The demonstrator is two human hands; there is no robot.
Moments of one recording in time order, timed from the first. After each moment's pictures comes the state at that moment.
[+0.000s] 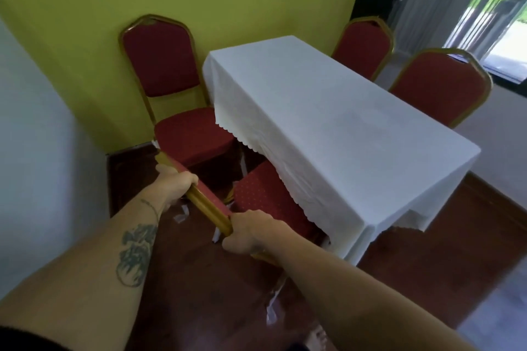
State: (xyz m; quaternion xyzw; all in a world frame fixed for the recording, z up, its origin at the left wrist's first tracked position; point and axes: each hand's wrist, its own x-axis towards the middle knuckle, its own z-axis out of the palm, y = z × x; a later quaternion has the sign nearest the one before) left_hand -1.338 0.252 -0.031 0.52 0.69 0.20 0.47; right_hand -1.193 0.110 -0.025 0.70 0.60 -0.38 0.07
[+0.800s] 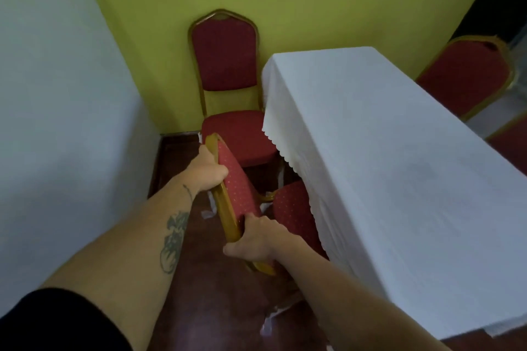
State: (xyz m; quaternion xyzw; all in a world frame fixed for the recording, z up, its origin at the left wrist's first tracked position) left_hand -1.284 0.355 -0.019 0.57 0.71 0.11 0.40; right_hand -1.137 0.231 -0.044 0.64 0.65 -0.40 0.07
